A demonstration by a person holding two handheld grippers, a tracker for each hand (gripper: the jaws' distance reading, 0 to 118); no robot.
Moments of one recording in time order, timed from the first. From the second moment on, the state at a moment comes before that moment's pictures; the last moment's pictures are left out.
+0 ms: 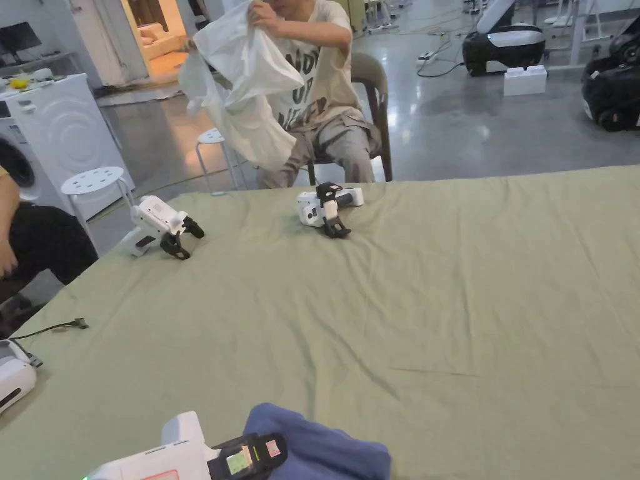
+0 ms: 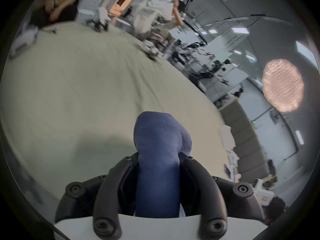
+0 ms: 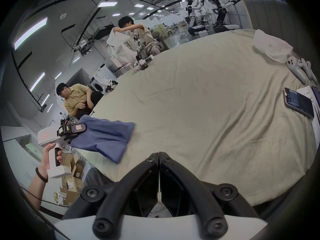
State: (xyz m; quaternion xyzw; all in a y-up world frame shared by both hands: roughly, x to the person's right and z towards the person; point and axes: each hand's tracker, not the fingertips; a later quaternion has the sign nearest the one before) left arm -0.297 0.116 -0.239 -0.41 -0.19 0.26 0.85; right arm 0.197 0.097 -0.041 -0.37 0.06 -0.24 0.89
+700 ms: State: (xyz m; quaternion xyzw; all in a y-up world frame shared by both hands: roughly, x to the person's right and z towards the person) left arm -0.359 0.166 -0.270 -0.38 0.04 0.05 0.92; right arm 0.237 0.127 -0.033 -0.32 0.03 -0.24 0.92
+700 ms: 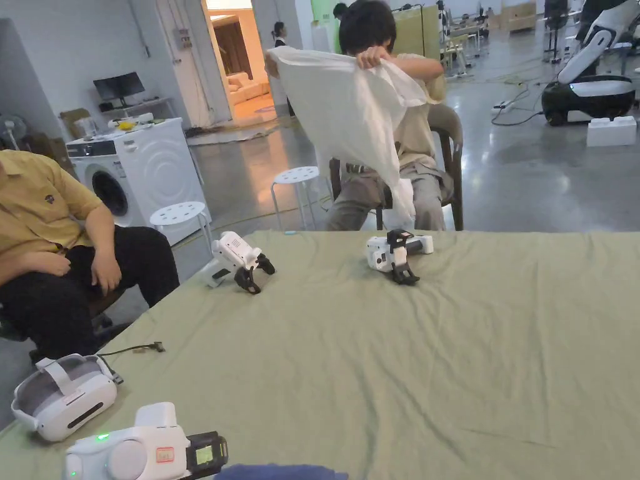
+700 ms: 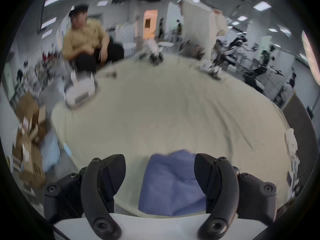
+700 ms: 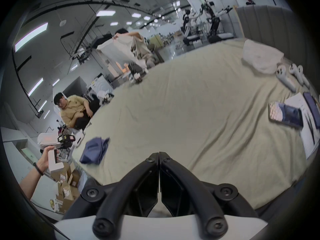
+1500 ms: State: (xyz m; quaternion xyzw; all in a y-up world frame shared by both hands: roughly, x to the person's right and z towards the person) left arm -0.141 0.293 -0.074 0.00 -0.16 -0.07 0.98; right arm 0.239 0.250 0.030 -0.05 -0.07 -0.03 1.00
